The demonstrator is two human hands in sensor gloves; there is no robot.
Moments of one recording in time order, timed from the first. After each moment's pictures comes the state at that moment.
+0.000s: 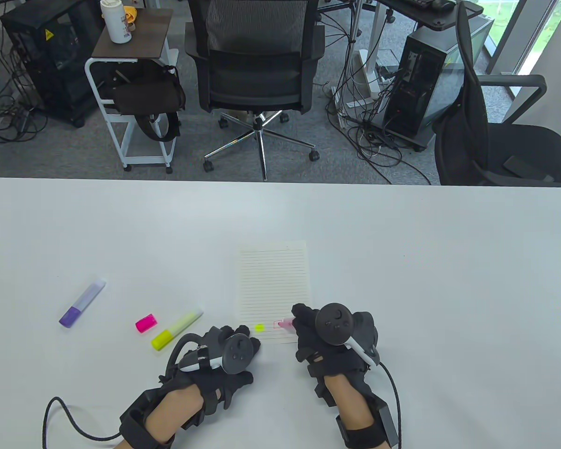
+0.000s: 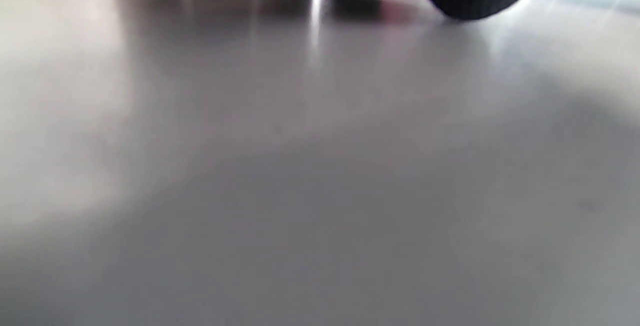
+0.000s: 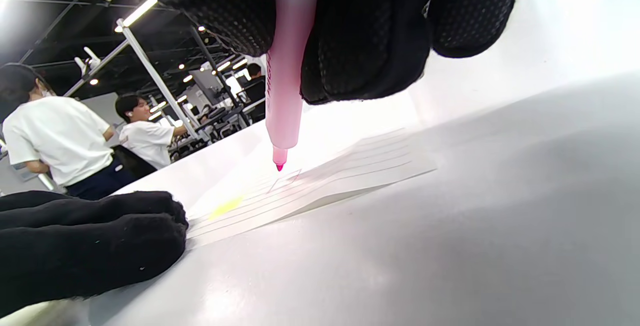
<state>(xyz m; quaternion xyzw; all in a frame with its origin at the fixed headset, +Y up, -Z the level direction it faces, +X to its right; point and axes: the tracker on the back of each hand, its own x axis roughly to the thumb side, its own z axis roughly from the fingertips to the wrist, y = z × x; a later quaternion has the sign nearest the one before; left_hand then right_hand) -0.138 -0.780 -0.283 -0.21 -0.25 0.00 0.95 0.095 -0.748 -0.313 0.09 0.03 0.97 0.24</state>
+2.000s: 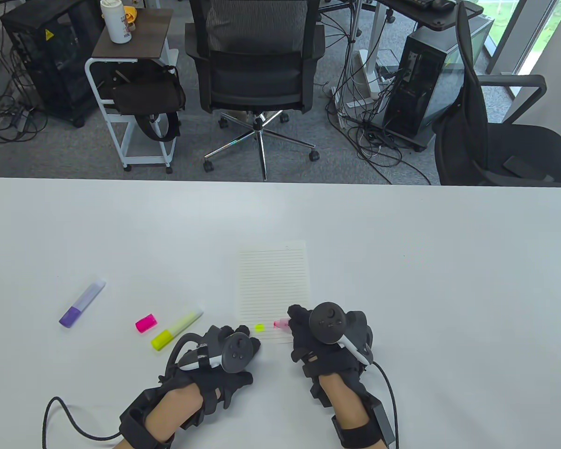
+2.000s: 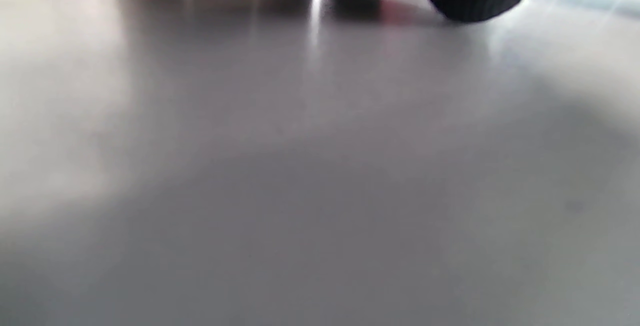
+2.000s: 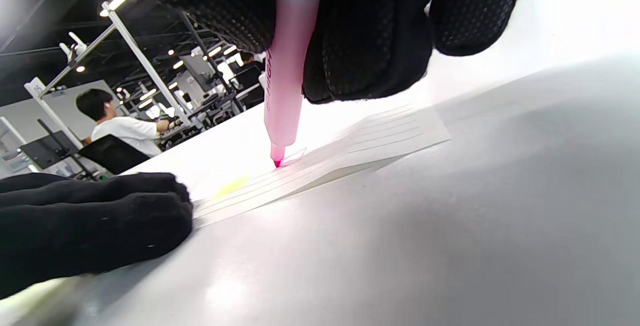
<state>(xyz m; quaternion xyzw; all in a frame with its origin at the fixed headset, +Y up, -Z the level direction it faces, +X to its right) -0.139 -0.781 -0.284 -0.22 -0.25 0.00 0.94 0.088 -0.748 -0.314 0.09 0.07 0.96 0.25</state>
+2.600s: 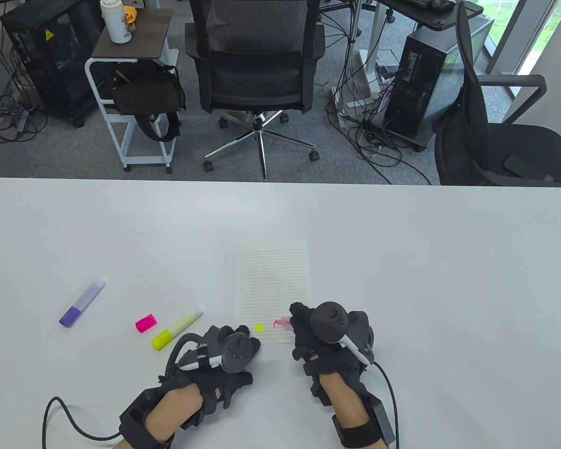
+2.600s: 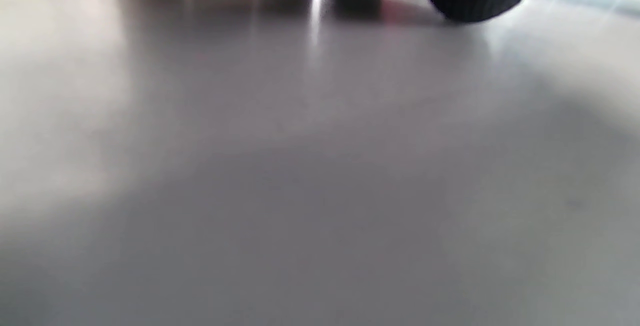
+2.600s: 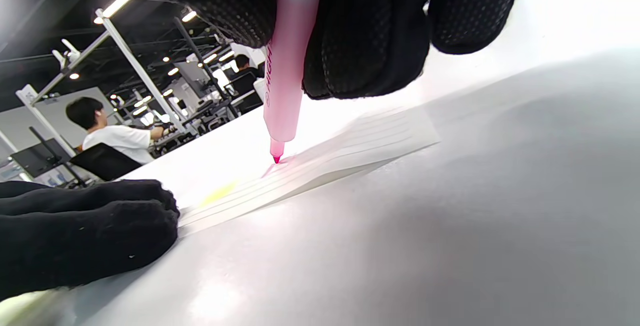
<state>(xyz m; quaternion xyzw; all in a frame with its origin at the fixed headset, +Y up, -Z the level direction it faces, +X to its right) -0.139 -0.781 -0.284 -0.22 -0.25 0.00 0.94 0.091 -0.751 -0.315 0.08 0.05 0.97 0.24</state>
